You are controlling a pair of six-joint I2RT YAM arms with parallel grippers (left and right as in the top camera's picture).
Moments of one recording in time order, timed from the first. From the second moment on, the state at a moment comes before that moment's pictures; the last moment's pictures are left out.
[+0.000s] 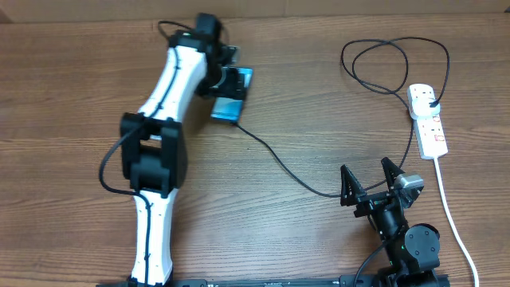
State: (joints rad) left arm -0.25 2.41 2.15 -1.11 0.27 -0.03; right arm 0.20 0.01 0.02 -0.03 -0.05 0.25
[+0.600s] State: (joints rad) left arm -0.31 2.41 2.15 -1.43 0.36 -0.64; right arm 0.20 0.01 0.02 -0.03 -0.05 0.25
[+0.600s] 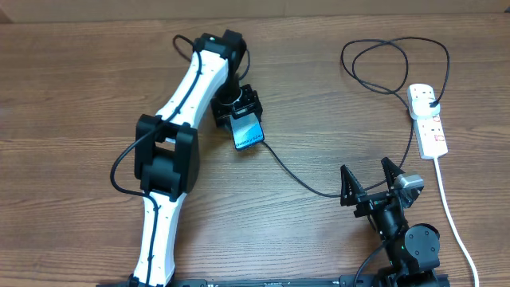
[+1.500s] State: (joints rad) left arm -0.19 2.41 2.15 -1.68 0.73 -0.70; right arm 0.20 0.01 0.02 -0.03 -0.05 0.25
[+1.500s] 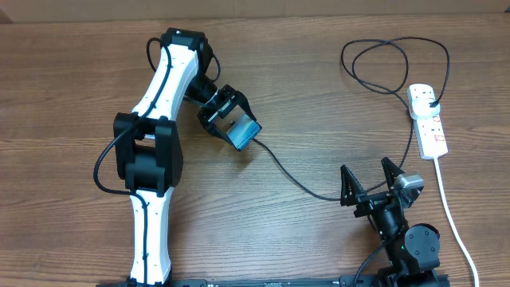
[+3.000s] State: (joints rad) left arm -0.30 2.41 2.15 -1.34 0.50 -0.84; right arm 0.34 0.29 0.03 0.10 -0.49 1.05
